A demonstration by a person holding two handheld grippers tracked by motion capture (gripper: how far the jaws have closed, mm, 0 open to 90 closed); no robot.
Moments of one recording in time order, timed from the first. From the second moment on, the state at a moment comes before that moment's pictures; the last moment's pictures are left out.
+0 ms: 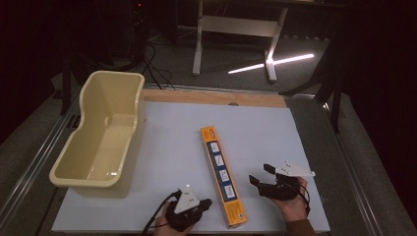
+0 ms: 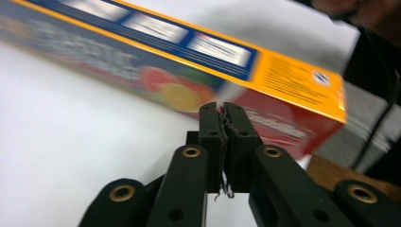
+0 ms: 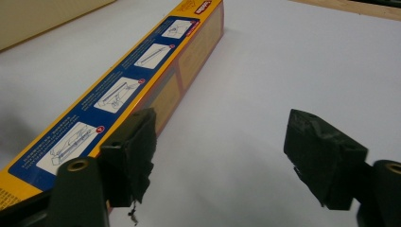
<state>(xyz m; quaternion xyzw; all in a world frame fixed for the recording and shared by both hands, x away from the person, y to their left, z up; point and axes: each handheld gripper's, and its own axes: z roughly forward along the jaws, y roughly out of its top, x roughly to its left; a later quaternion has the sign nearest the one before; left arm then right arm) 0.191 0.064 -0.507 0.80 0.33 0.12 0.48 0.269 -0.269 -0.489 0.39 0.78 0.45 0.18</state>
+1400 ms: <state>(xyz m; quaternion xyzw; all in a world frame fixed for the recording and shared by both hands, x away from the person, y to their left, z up) 0.171 0.166 -0.496 0.77 0.41 0.20 0.45 0.302 -0.140 -0.491 0.35 0.87 0.31 0.13</state>
